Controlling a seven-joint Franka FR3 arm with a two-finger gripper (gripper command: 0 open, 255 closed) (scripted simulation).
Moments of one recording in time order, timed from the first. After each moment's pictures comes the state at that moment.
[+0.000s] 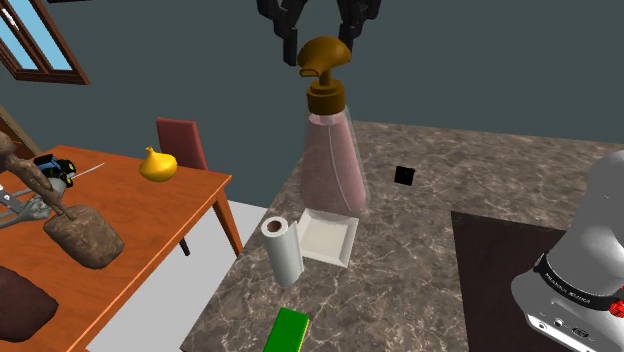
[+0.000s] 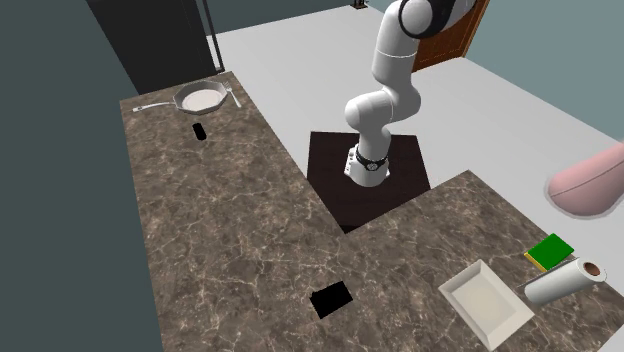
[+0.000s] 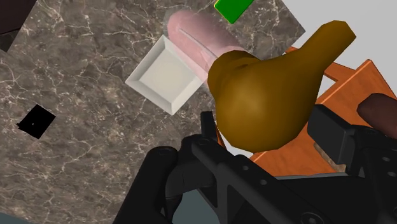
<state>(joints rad) 0.41 -0.02 0.43 -1.29 -0.01 1.40 1.05</state>
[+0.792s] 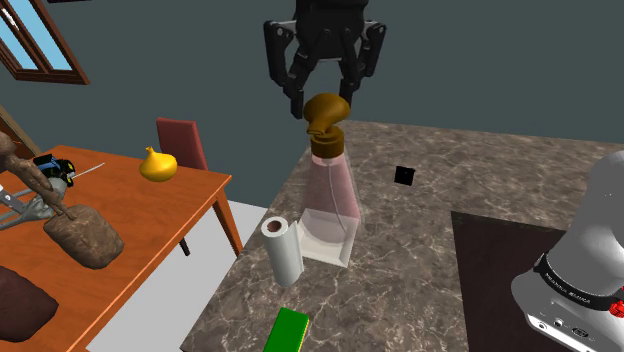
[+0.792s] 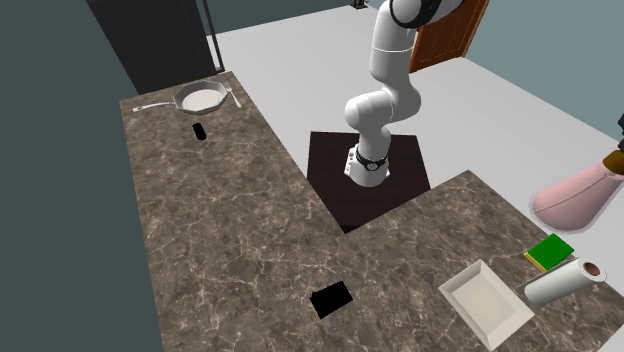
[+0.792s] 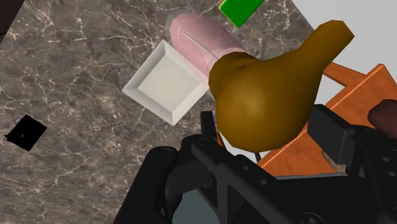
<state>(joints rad) 0.40 -0.13 0.41 -1.59 0.04 1.59 1.02</state>
